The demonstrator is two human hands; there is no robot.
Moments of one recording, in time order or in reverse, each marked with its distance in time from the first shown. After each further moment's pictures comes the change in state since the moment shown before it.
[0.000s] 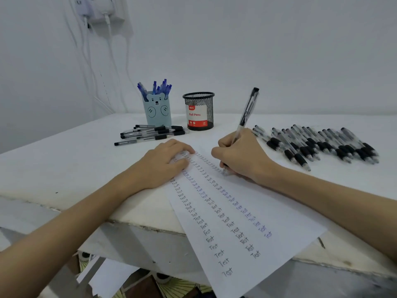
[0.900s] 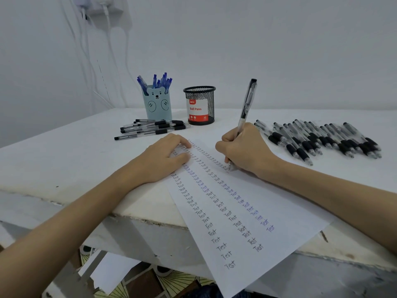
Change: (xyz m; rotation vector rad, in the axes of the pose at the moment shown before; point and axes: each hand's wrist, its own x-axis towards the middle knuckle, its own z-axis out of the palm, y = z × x) left_hand 0.000 -0.003 0.000 -0.048 0.025 -0.031; right_hand 0.002 0.000 0.000 -0.050 0.005 -0.006
